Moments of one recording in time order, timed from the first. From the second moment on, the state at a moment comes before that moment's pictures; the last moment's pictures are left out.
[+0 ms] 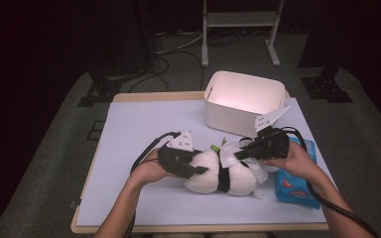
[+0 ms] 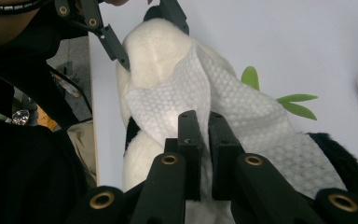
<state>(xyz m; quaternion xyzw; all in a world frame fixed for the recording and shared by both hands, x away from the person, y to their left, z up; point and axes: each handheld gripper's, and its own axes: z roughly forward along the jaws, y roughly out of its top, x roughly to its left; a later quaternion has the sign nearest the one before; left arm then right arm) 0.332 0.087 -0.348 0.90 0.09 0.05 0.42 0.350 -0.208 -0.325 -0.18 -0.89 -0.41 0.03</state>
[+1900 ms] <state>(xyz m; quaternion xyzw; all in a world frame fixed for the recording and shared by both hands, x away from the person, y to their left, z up) 0.364 0.050 -0.337 0.92 0.11 -0.03 0.38 0.314 -0.194 -0.339 -0.12 -0.92 -0.38 0.04</state>
